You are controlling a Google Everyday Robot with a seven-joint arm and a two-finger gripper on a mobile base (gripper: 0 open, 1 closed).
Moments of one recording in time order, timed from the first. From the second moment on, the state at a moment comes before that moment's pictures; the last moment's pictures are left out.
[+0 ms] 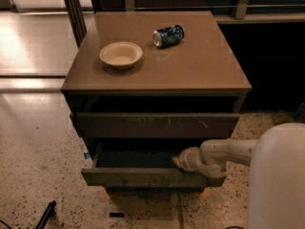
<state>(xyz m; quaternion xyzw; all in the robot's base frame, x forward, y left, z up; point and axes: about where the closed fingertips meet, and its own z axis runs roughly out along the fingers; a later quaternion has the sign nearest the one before) 0.614 -0.112 0.406 -0.31 0.89 0.13 0.31</state>
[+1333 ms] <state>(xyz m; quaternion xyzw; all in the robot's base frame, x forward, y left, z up) 0.552 -0.119 0.382 -0.27 0.92 0.15 0.25</state>
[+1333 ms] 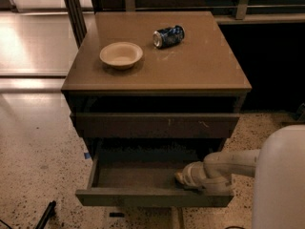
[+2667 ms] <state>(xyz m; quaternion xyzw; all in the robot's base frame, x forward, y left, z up) 0.532 -0.149 0.397 -0.22 0.91 0.11 0.33</state>
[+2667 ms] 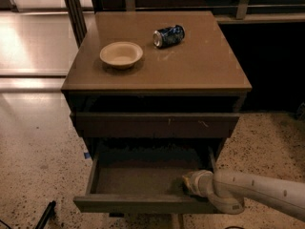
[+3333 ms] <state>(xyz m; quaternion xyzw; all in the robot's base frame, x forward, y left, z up) 0.538 -0.172 0.444 -0.16 0.87 0.07 0.47</state>
